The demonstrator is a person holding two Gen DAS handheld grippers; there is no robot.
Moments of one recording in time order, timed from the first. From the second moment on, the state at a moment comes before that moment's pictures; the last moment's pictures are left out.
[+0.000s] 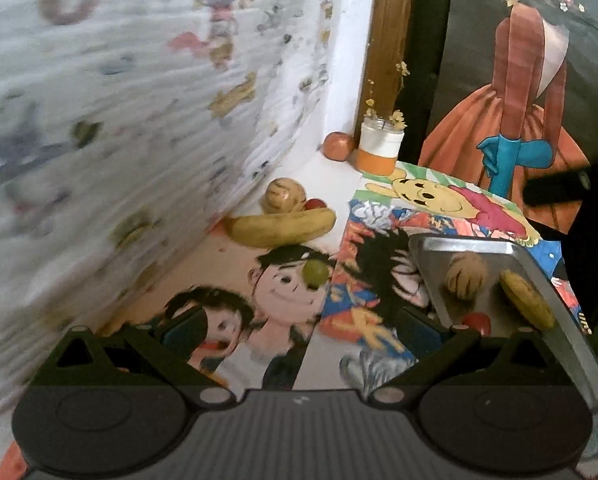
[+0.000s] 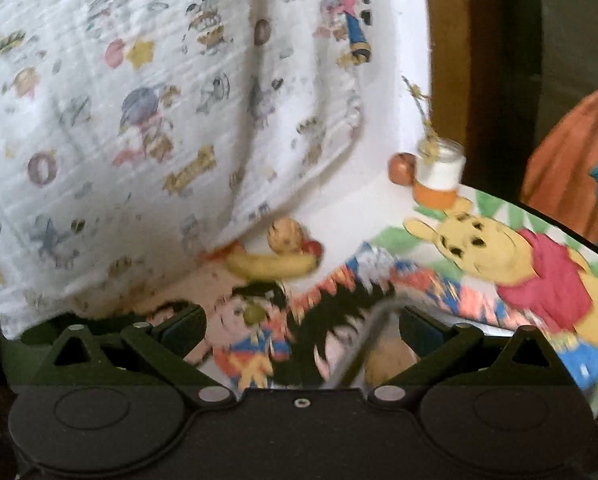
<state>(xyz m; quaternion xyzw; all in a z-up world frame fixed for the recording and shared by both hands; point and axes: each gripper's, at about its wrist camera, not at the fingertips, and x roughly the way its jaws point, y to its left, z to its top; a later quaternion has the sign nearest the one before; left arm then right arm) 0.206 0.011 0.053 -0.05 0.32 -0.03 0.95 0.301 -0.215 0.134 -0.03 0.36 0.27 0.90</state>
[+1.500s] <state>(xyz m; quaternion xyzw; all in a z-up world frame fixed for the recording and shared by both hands) 0.314 0.012 -0.010 -0.12 0.33 -0.06 0.93 0.501 -0.109 0.004 -0.08 0.44 0.32 0.84</state>
